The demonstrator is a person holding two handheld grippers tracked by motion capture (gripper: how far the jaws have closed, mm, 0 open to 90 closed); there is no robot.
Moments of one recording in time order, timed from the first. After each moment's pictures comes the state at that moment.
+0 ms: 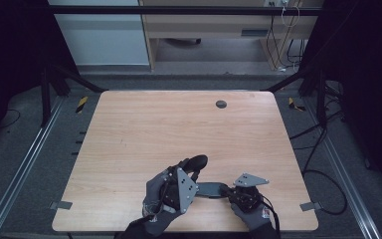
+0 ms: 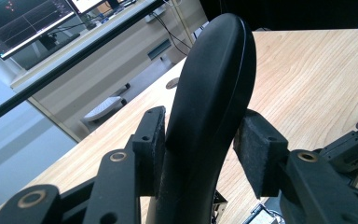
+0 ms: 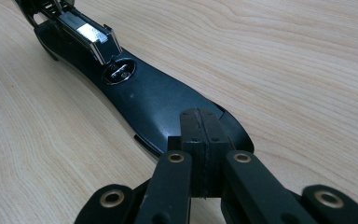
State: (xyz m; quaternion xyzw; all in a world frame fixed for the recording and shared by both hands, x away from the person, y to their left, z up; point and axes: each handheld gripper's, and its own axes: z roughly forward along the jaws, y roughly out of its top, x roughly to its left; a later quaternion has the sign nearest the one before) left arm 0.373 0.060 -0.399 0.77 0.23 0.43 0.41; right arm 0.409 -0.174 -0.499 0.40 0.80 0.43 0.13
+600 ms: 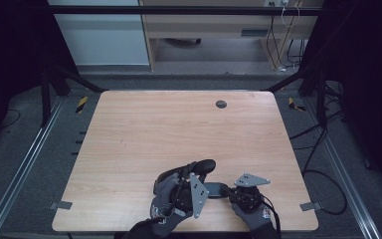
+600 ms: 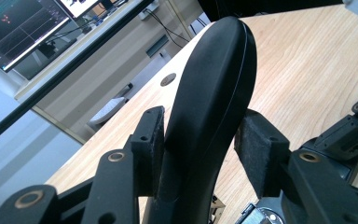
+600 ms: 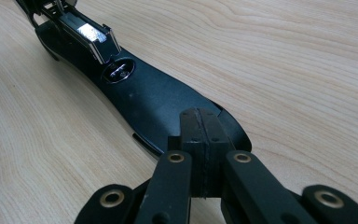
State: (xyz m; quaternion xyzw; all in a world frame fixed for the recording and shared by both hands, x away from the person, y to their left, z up) left arm 0.371 0.038 -0.413 0.79 0.20 0.44 0.38; right arm 0.409 -0.176 -0.500 0.40 0.80 0.43 0.13
